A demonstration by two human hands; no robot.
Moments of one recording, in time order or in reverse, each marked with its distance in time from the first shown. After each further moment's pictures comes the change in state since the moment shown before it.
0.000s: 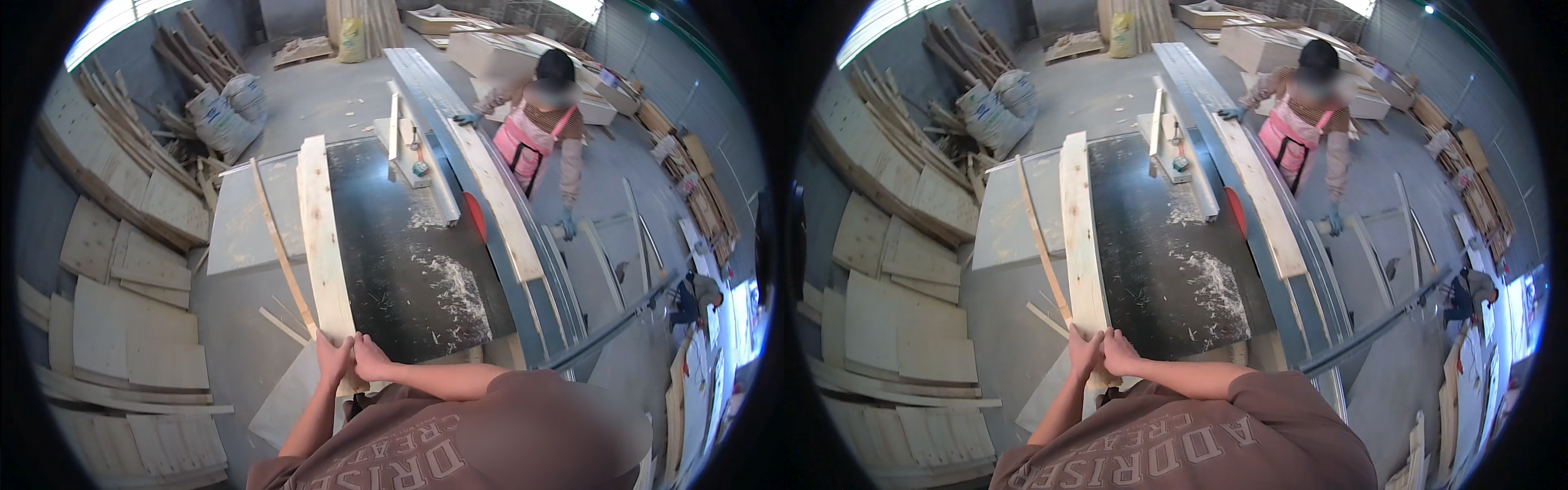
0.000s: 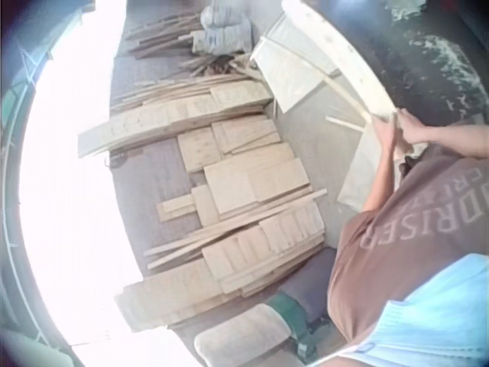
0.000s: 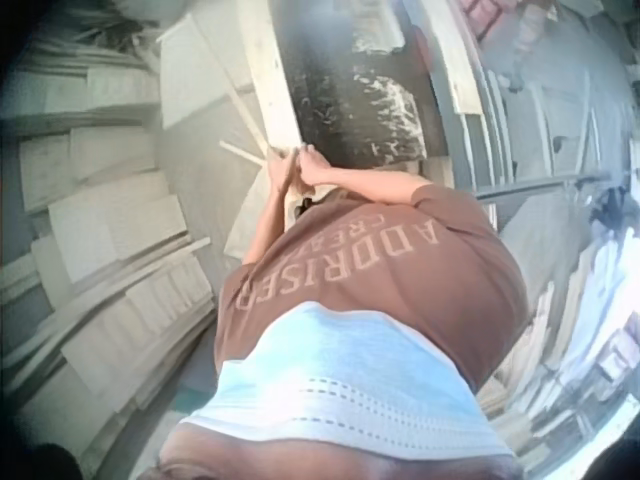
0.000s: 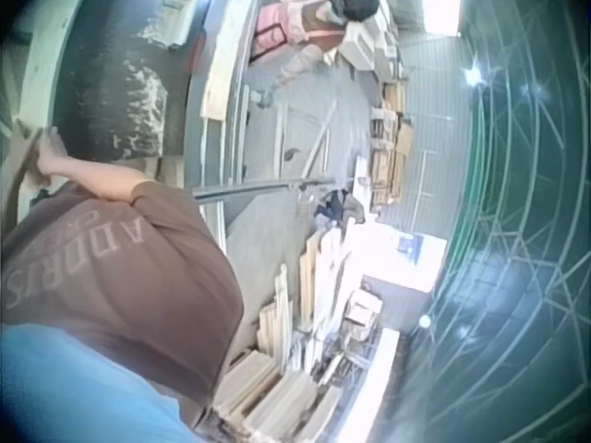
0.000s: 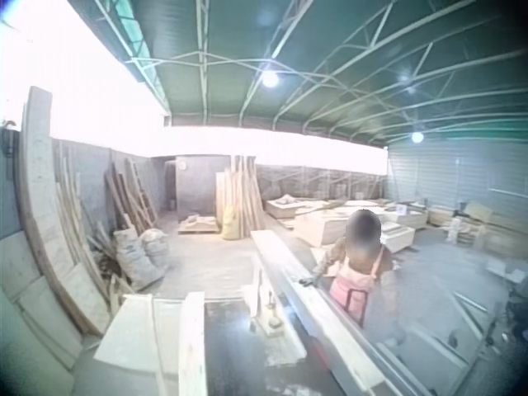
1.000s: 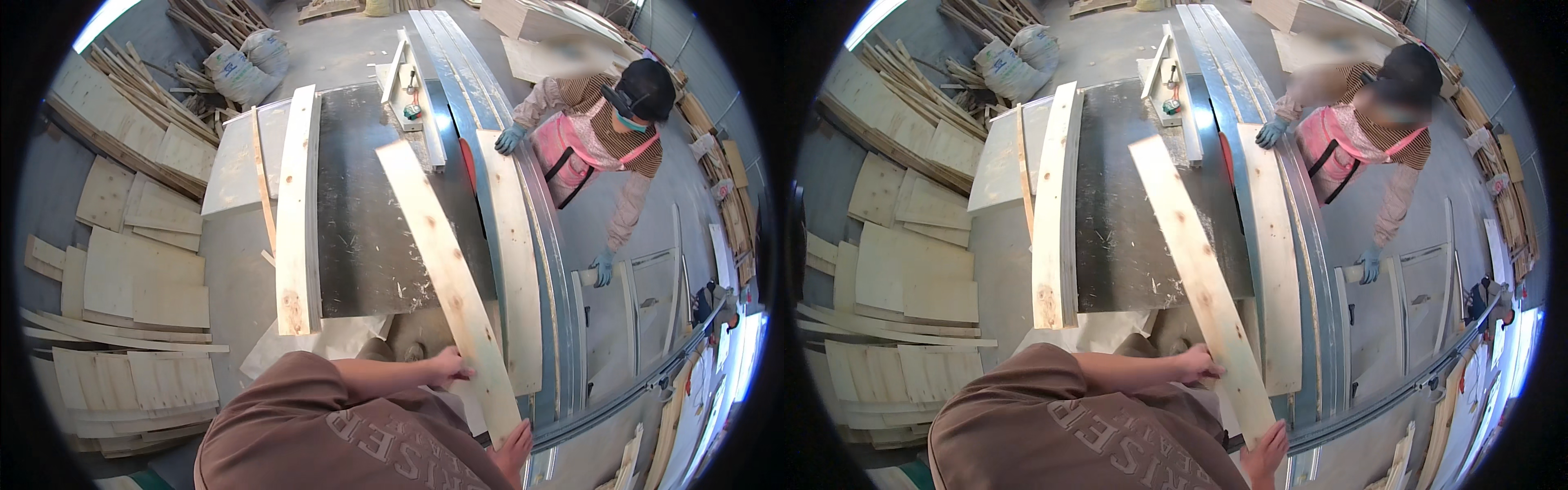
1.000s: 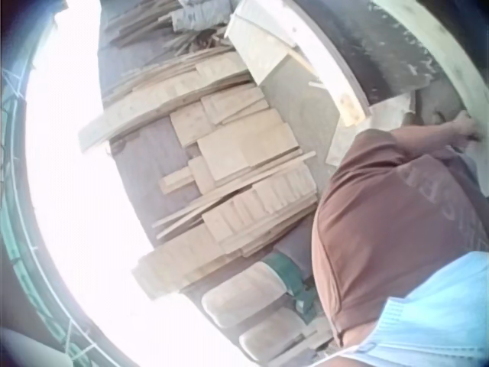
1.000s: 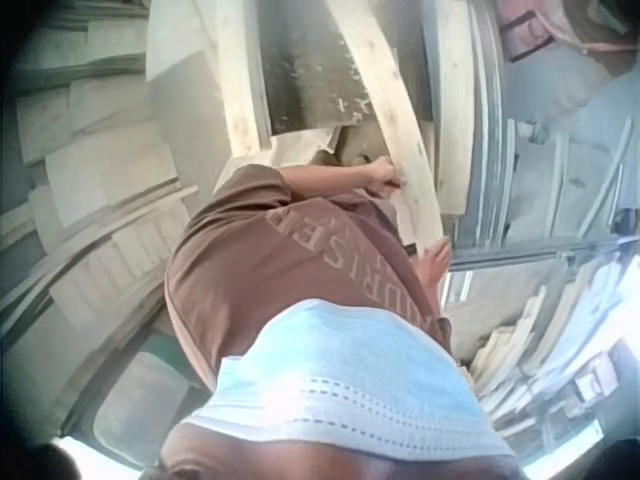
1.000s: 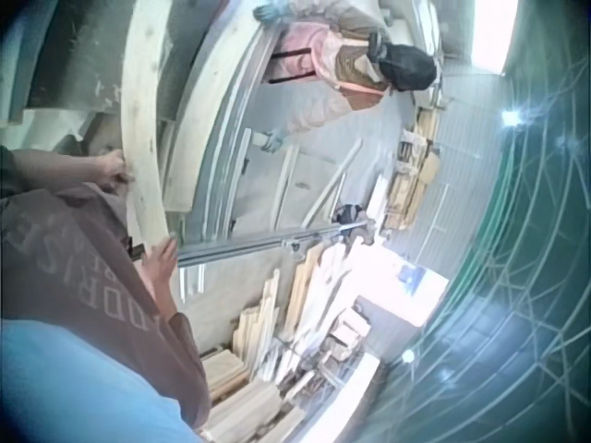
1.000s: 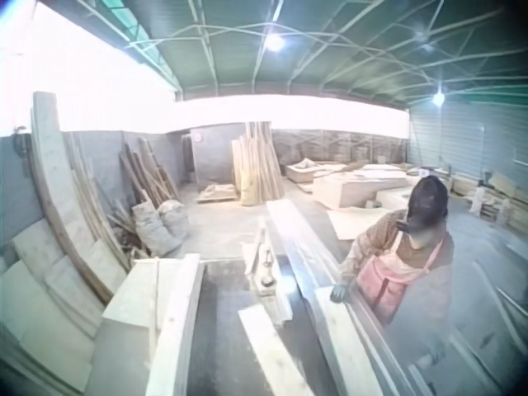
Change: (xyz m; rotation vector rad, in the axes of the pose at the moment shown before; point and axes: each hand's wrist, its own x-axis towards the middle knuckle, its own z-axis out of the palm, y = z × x) left_hand -0.223 0.025 0.352 -0.495 -1.139 -0.879; right_hand -0.495 0.352 -0.018 -0.446 0.543 0.470
